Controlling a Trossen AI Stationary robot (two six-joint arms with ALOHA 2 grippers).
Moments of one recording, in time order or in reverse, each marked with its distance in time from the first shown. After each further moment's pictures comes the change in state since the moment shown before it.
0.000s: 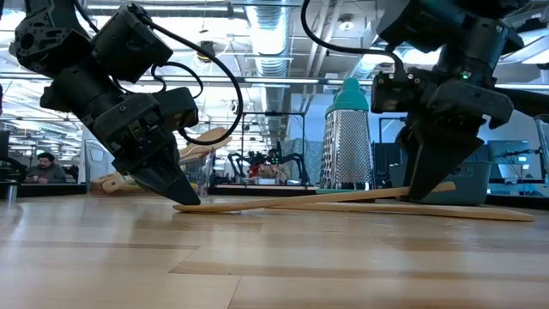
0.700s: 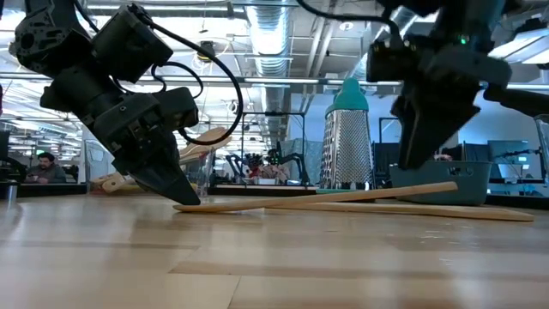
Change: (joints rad) left arm 0.000 0.000 0.001 -0.004 0.000 0.001; right arm 0.048 -0.004 0.167 -0.246 0.094 0.000
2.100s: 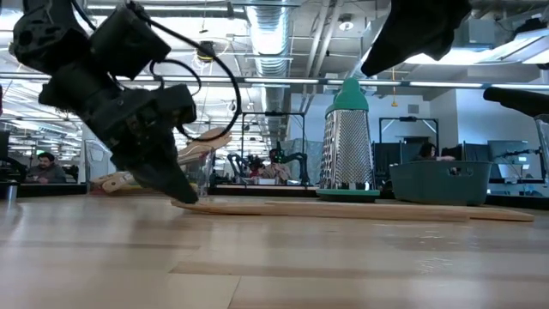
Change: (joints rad) left arm 0.001 -0.038 0.001 -0.003 -0.001 0.003; right arm 0.223 0.000 0.194 0.009 0.426 0.290
